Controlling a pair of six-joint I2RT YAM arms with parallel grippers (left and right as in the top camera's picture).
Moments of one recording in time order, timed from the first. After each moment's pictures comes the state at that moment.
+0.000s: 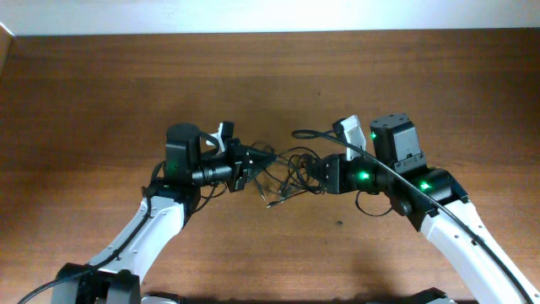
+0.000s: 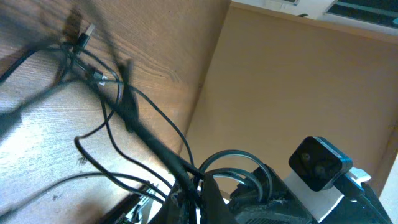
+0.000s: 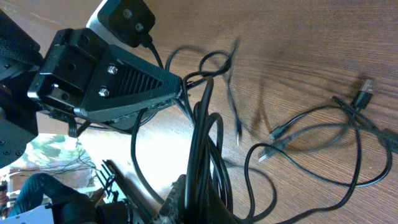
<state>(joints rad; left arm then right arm) -0.18 1.42 0.66 0.22 0.99 -1.30 0.36 1.24 0.95 -0.53 -0.64 0.41</state>
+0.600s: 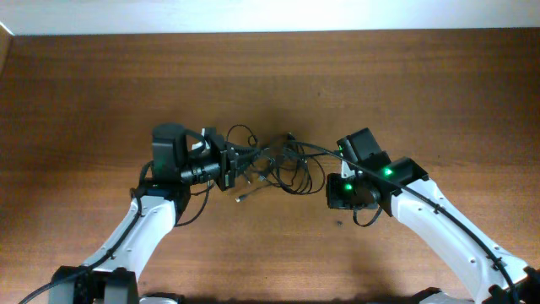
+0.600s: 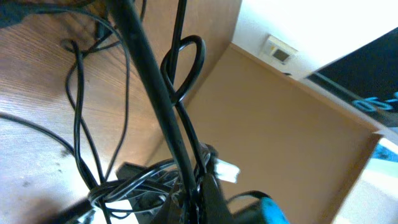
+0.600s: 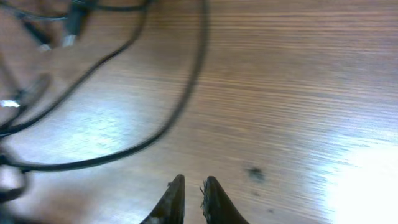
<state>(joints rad) -0.09 1.42 0.66 0.18 0.96 -1.54 0.45 1.43 0.95 -0.82 -0.17 0.49</state>
